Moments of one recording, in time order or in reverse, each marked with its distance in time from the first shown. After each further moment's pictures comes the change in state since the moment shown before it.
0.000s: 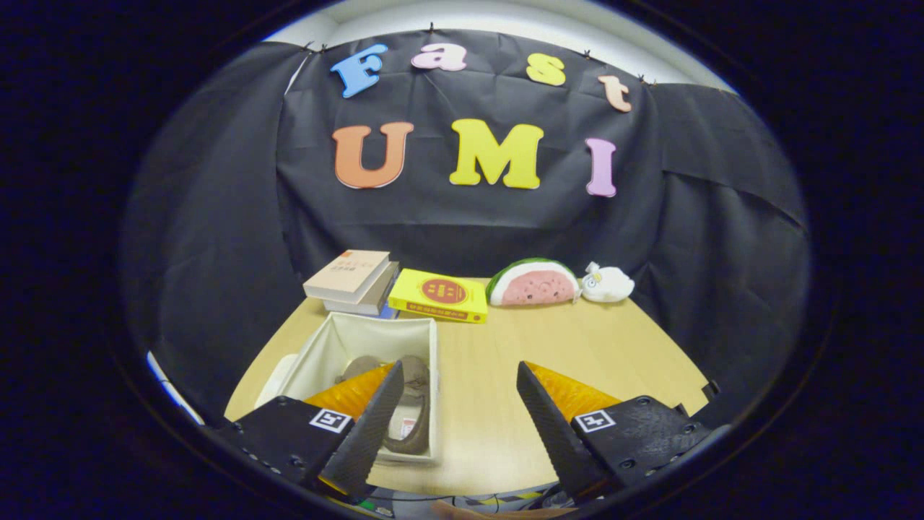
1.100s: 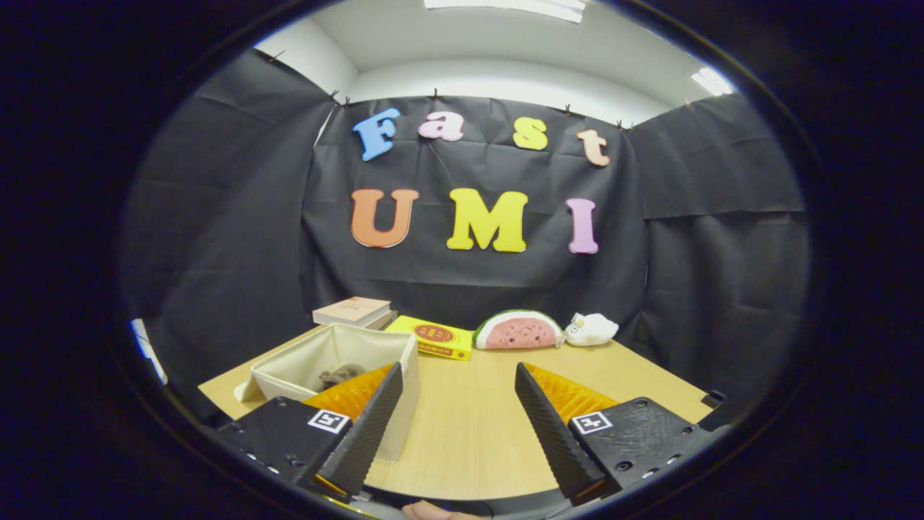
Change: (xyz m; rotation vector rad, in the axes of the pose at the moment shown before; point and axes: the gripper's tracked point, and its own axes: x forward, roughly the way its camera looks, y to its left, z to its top) arm -0.063 -0.069 -0.061 -0.001 -0.342 0.057
